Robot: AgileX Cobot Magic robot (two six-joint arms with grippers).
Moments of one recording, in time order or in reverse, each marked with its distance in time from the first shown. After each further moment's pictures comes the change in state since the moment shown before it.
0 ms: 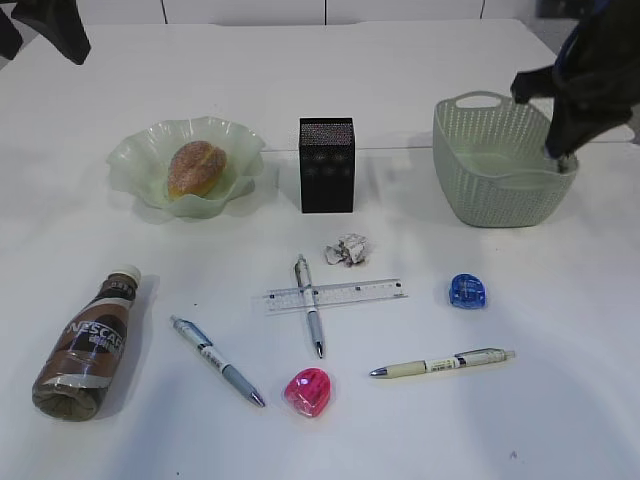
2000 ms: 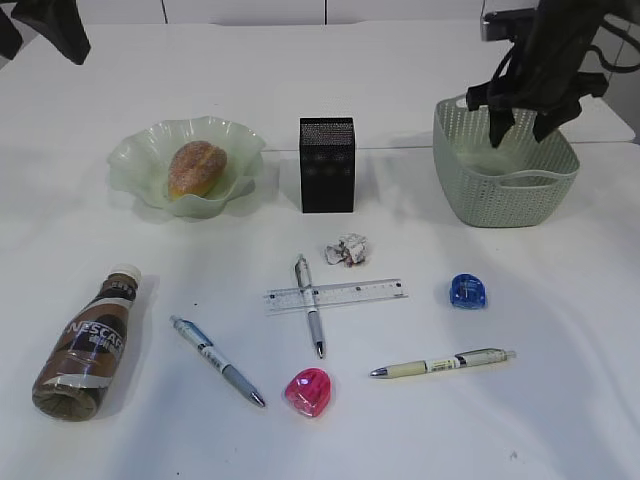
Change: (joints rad) left arm 0.000 0.000 0.000 0.000 0.000 0.000; right arm -0.004 0.480 -0.569 -0.160 0.009 0.067
